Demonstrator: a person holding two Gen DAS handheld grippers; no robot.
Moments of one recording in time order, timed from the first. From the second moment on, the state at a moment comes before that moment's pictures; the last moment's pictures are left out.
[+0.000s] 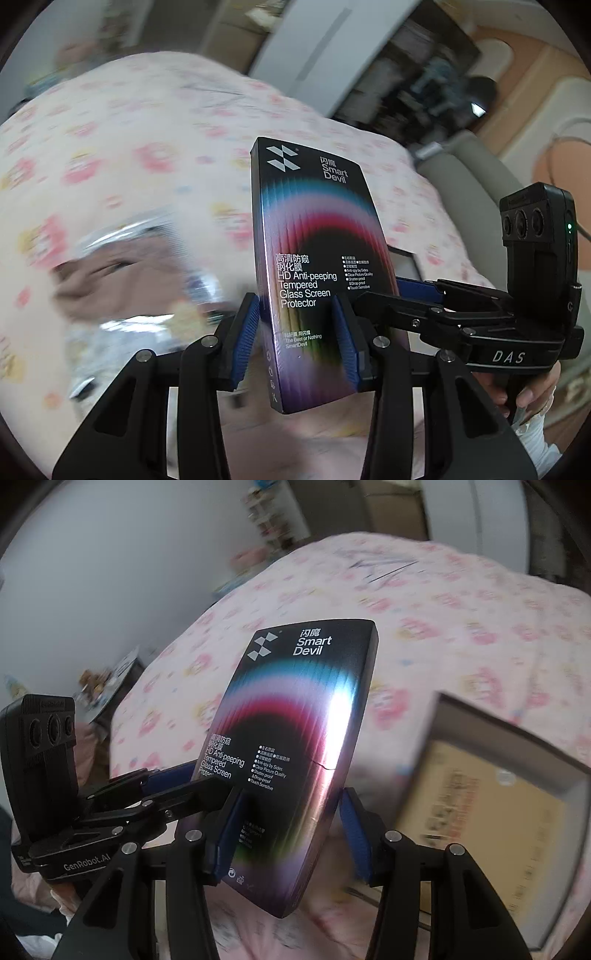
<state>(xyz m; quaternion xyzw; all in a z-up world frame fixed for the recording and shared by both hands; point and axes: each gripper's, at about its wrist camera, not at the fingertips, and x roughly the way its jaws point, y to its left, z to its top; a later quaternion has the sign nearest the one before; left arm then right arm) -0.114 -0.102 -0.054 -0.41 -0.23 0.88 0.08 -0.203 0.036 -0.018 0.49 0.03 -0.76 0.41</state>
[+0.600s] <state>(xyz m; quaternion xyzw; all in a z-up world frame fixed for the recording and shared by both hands) -0.232 0.090 -0.150 -0.54 -0.18 0.81 0.14 -0.267 0.232 -0.128 0.56 -0.07 -0.77 0.30</state>
